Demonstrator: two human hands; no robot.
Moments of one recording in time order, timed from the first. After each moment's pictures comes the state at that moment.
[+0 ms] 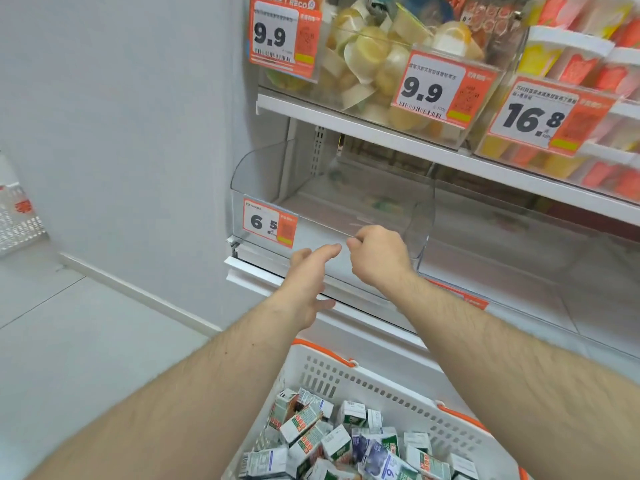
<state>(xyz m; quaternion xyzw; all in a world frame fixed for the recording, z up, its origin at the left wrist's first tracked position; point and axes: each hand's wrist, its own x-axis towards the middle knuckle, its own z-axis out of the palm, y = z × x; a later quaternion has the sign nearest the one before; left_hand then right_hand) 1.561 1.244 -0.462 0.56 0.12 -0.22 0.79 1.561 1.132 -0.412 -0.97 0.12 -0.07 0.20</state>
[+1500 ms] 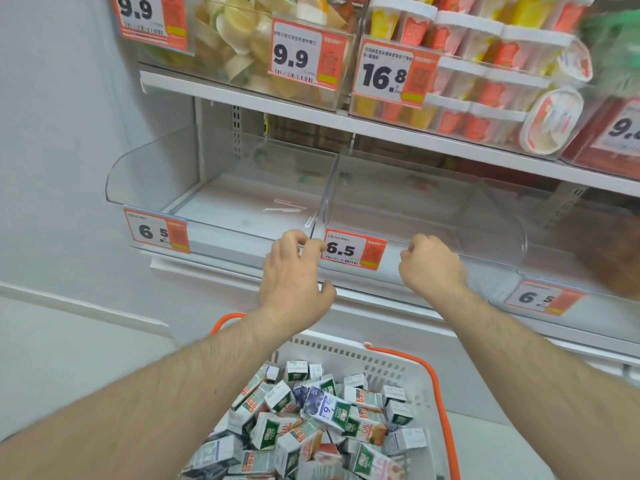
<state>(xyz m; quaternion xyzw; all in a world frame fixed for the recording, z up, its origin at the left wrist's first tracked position) 1.464 1.167 -0.468 0.91 -0.26 0.14 0.30 1.432 0.957 -0.430 -0.95 0.29 -0.10 0.07</state>
